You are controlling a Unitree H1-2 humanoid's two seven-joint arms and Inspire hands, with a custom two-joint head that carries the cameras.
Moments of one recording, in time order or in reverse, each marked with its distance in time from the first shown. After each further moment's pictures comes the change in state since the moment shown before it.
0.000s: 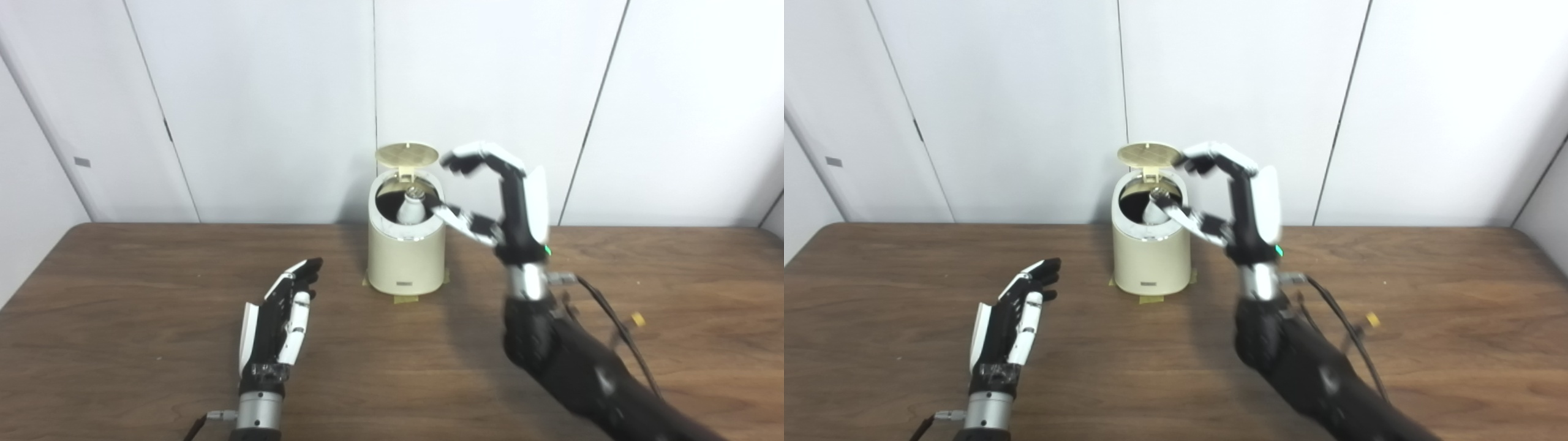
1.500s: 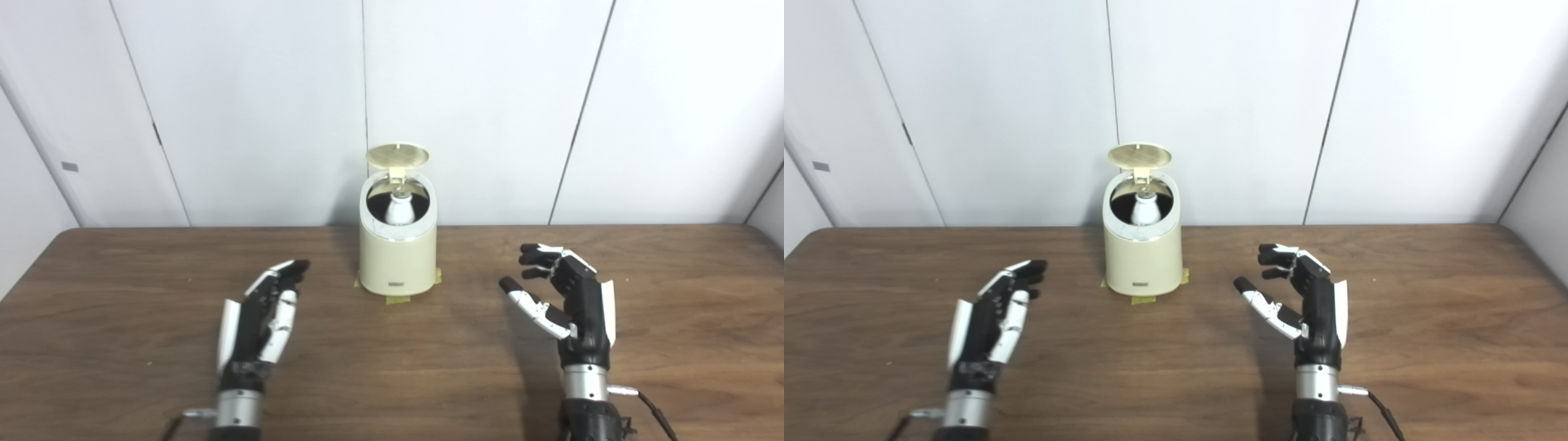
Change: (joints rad) left arm -0.023 0.077 0.063 -0.048 0.041 0.035 -0.017; right arm 0.402 0.262 -0.605 -0.250 0.153 0.091 0.628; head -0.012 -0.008
